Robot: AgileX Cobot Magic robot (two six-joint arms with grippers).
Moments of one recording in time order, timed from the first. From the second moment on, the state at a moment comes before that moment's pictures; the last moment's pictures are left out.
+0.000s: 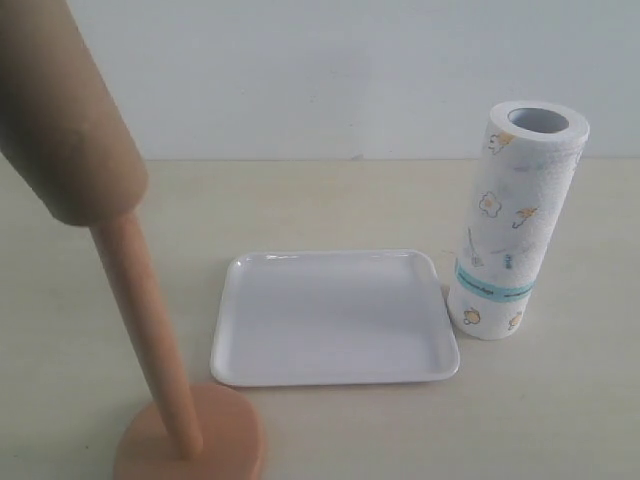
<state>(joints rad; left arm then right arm) -0.11 0.70 -0.61 1.30 -0.92 -1.23 0.11 0.00 0.00 0.20 0.33 -0.08</state>
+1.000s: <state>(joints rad) -0.11 0.71 -0.96 1.73 -0.67 -1.59 0.11 0.00 0.00 0.20 0.33 -0.08</state>
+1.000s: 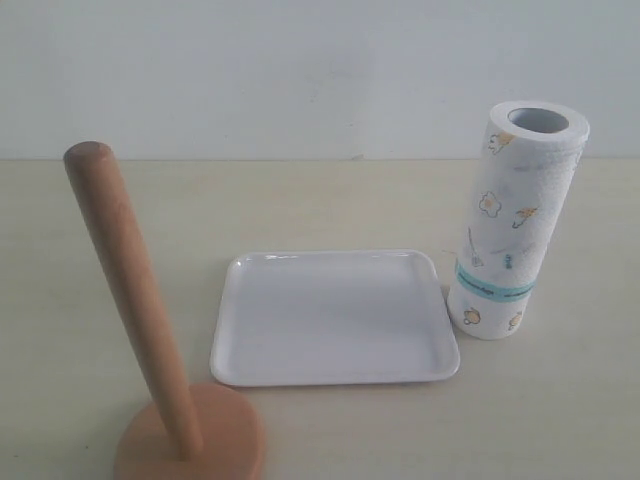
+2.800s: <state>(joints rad) -0.11 0.79 -1.04 1.32 -0.16 -0.97 0.11 0.00 0.00 0.20 0.33 -0.08</state>
